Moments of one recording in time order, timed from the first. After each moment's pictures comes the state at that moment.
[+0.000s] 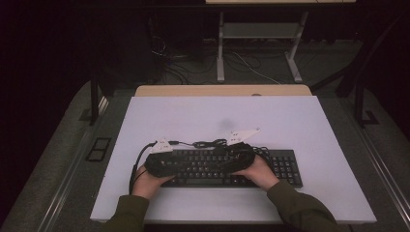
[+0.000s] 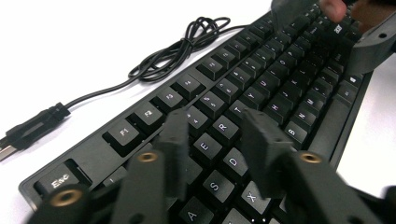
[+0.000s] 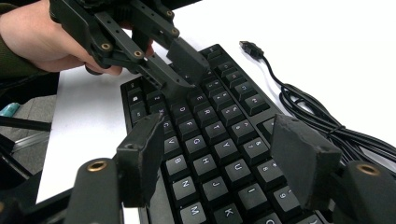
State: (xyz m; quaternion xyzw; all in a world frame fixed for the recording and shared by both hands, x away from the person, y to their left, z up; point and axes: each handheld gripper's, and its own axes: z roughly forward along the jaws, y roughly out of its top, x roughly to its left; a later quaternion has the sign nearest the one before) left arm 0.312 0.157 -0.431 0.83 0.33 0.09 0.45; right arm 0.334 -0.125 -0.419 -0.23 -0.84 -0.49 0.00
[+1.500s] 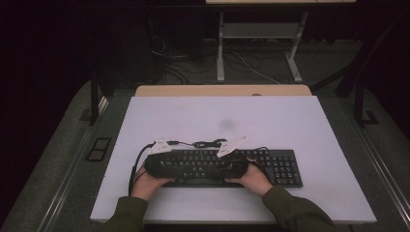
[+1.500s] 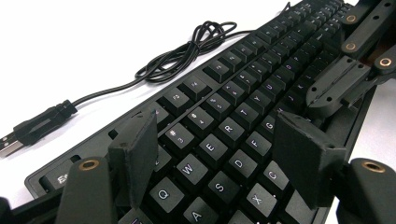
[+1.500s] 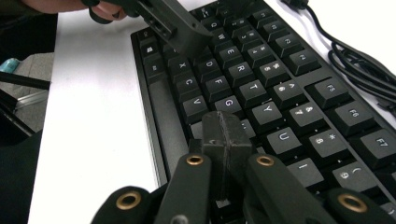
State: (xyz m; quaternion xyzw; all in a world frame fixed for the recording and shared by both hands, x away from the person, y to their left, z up) left arm 0.311 0.159 -0.434 0.82 0.34 0.09 0.45; right arm 0.320 -0.106 -0.436 -0.20 -0.88 -0.42 0.02
